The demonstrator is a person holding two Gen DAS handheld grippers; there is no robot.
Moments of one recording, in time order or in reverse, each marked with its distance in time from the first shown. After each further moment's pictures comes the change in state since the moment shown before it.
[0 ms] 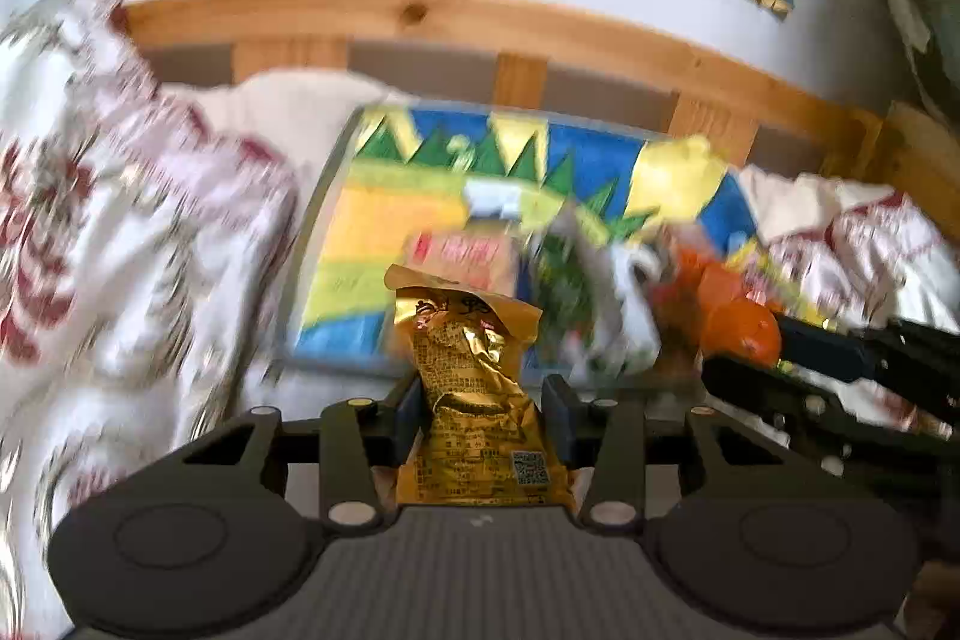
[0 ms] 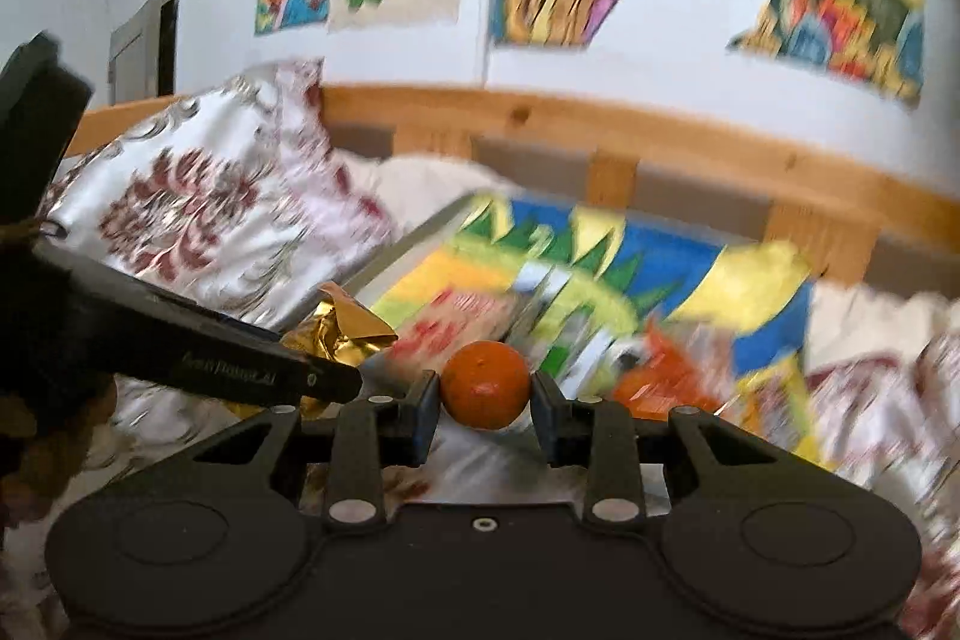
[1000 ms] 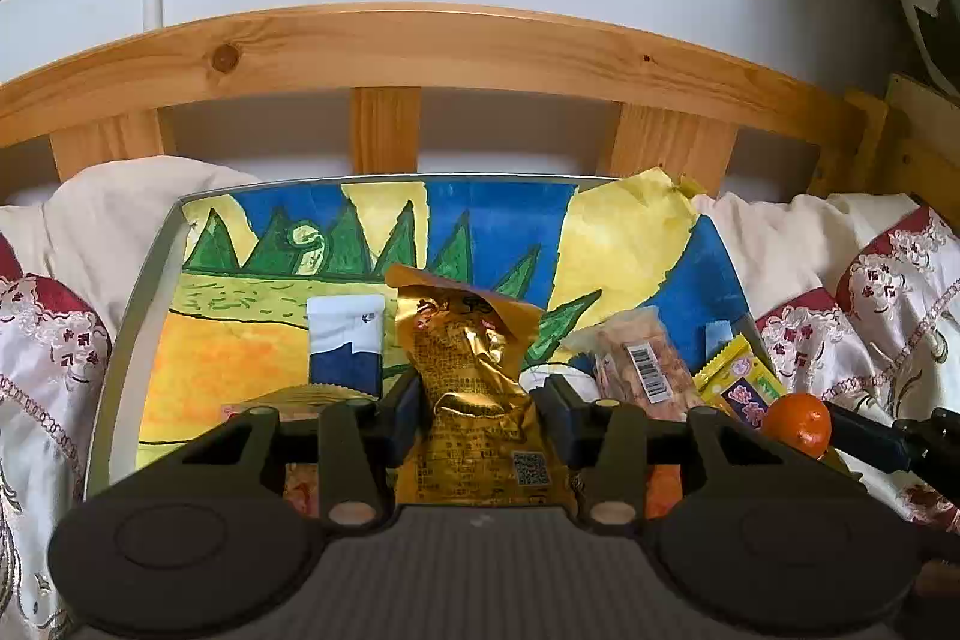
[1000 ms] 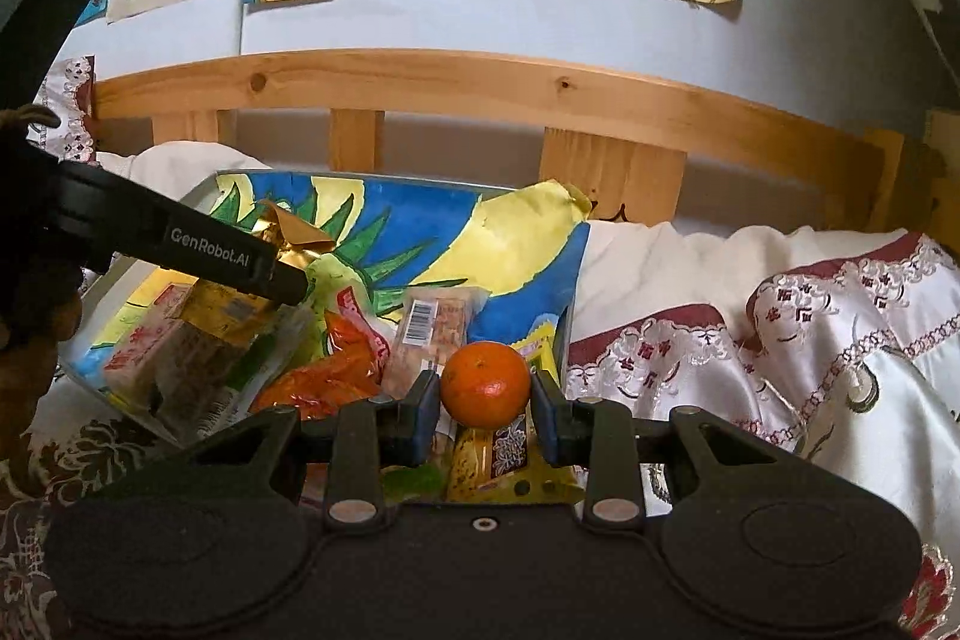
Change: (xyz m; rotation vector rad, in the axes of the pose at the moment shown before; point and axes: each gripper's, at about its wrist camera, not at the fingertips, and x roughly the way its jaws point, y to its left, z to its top) left arm 0.108 -0.075 0.073 0.115 0.011 -0.038; right arm 0.052 -0.106 -0.015 0.141 0.087 -0.296
